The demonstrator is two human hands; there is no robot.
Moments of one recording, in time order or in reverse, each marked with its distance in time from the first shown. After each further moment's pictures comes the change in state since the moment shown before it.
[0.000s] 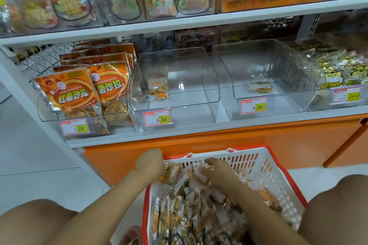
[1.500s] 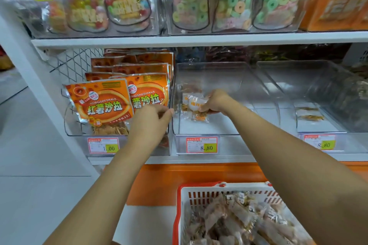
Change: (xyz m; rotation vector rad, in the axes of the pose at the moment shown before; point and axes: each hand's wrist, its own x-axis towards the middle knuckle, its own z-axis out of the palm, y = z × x) left_hand 0.035 -0.068 -0.145 -0.577 0.656 0.142; right_hand 0.163 -0.229 -0.090 0.078 0.085 -0.073
